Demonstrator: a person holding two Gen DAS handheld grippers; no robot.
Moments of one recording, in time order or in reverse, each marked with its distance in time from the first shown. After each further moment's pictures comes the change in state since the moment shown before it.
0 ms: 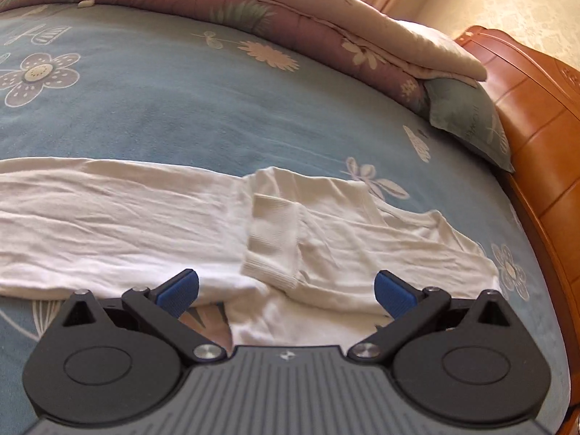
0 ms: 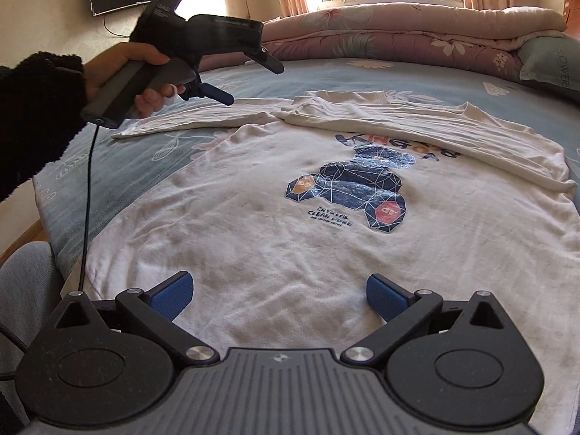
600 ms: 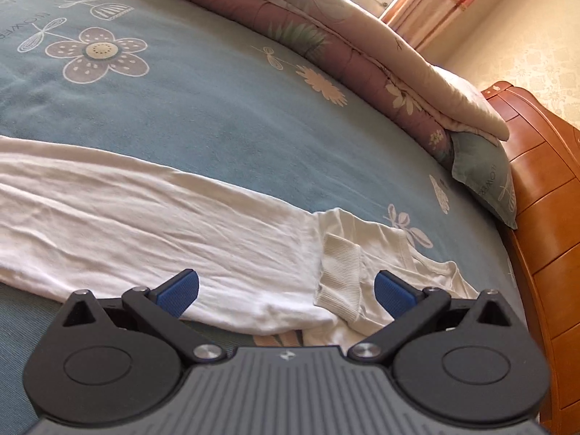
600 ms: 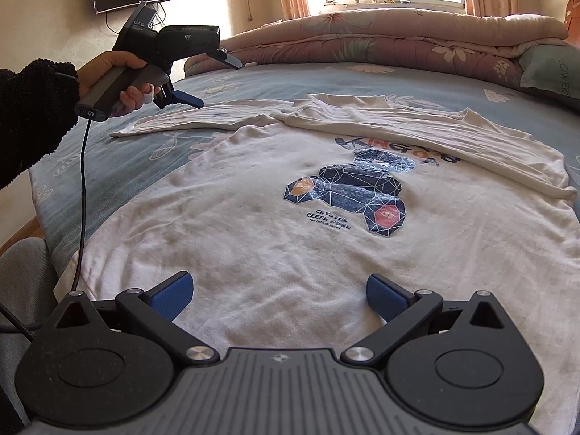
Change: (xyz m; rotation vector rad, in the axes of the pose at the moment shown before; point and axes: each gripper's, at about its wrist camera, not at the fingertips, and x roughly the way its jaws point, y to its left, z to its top) left arm -0.030 0.075 0.013 -0.148 -0.058 -0.008; right arm 0.004 0.003 -0.002 -0.041 -0.012 -0.027
